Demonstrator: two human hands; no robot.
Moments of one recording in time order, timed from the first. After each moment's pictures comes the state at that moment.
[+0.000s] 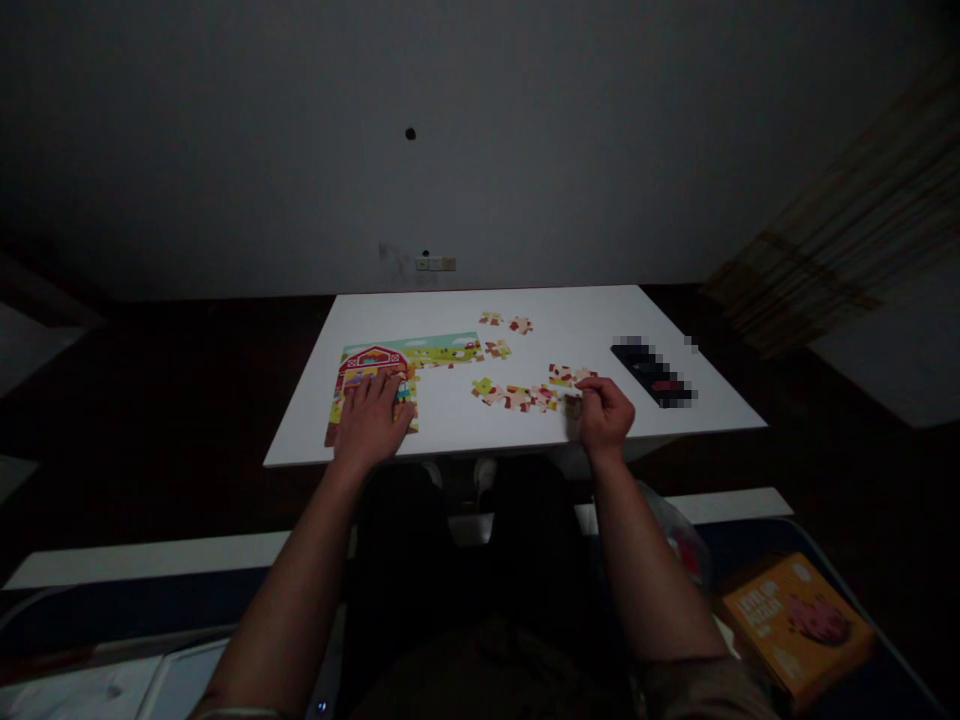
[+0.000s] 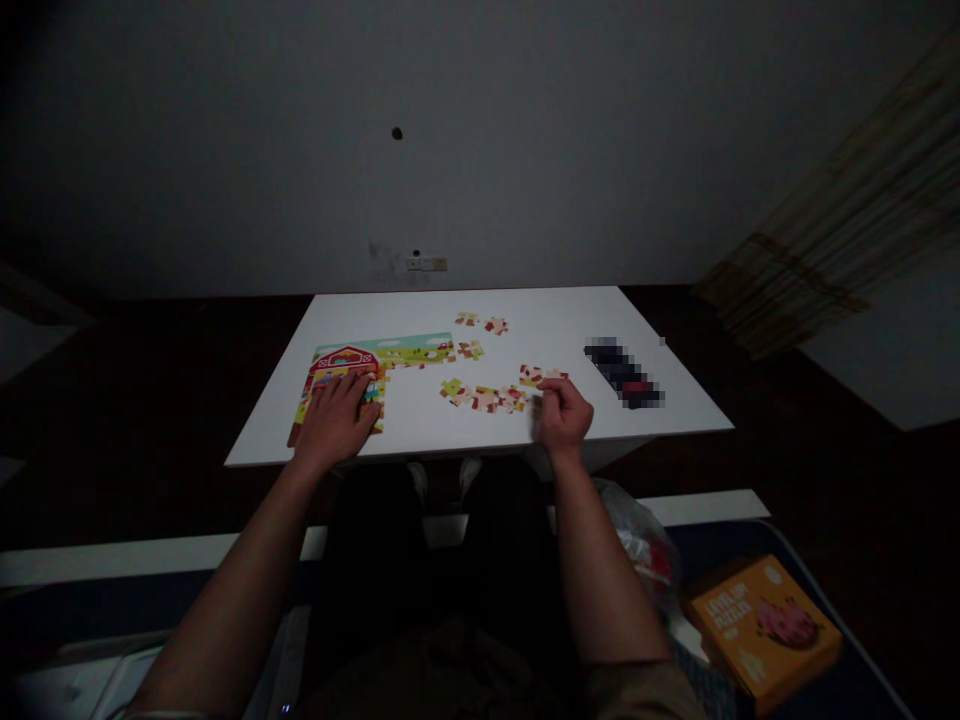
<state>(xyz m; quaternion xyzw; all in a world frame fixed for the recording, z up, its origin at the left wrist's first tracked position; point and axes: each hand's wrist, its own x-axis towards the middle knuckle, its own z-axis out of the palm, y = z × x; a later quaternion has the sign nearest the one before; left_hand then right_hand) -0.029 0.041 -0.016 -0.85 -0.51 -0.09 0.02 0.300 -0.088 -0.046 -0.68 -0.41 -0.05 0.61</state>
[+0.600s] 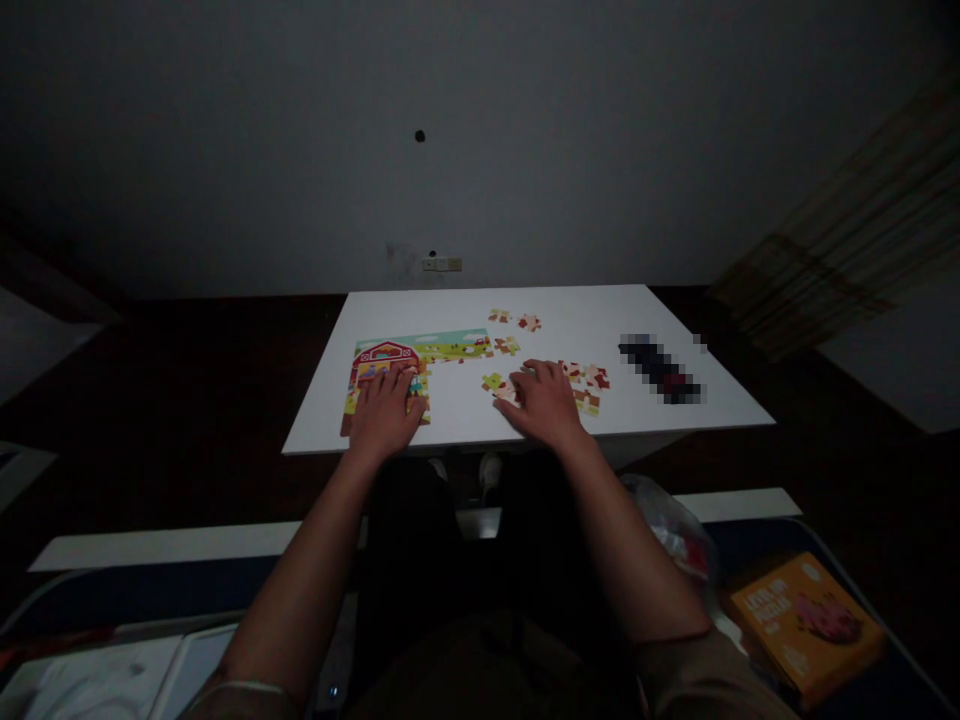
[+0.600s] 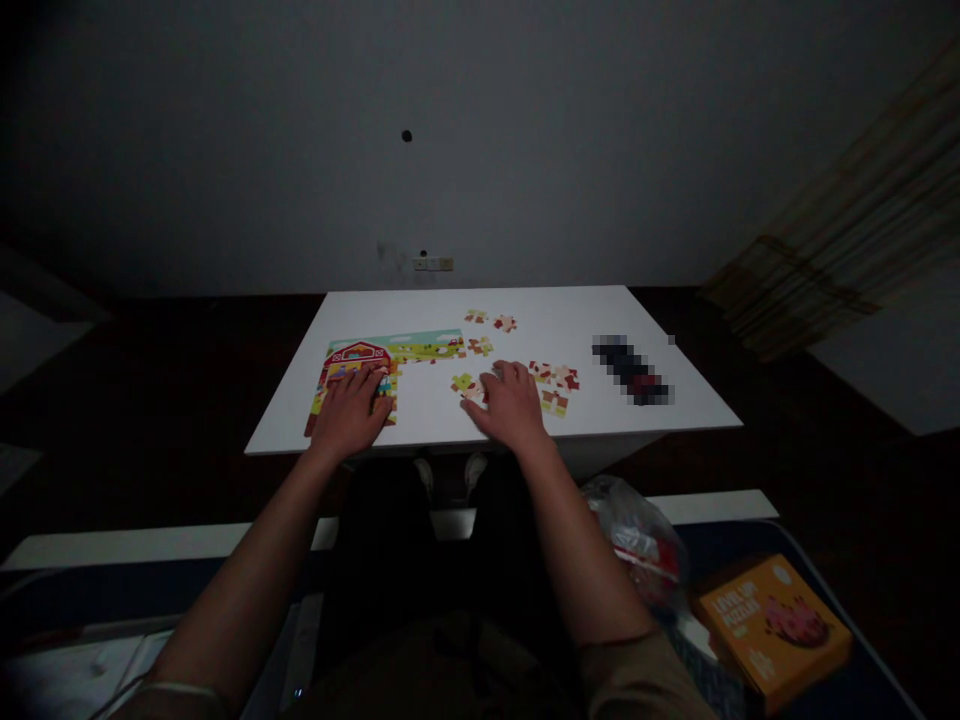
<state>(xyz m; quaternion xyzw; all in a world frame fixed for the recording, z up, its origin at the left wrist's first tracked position) -0.033 0.039 -0.018 -0.86 -0.50 -0.12 0.01 0.228 -0.059 -0.011 -0.73 -0.64 -0.04 0.23</state>
